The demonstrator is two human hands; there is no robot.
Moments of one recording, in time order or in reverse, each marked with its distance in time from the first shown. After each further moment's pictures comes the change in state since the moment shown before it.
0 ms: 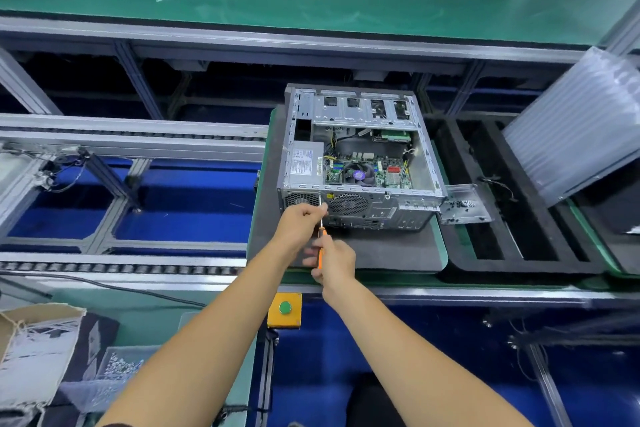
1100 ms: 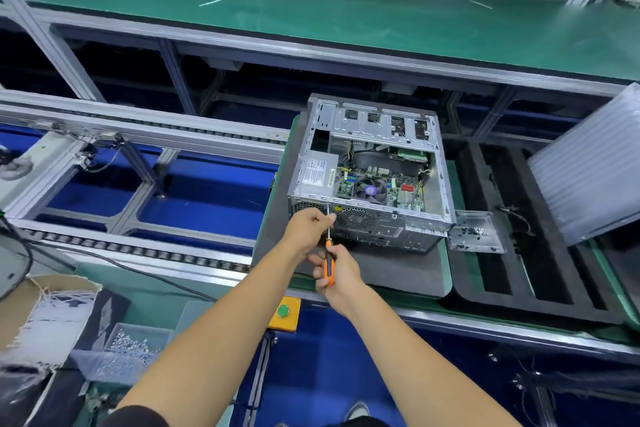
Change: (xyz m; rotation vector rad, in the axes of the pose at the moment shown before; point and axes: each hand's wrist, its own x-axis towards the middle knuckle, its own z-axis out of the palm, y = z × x) left_hand 0.006 0.011 0.008 0.128 0.098 0.006; right_hand 0.004 -0.020 -0.018 0.066 -0.235 0.224
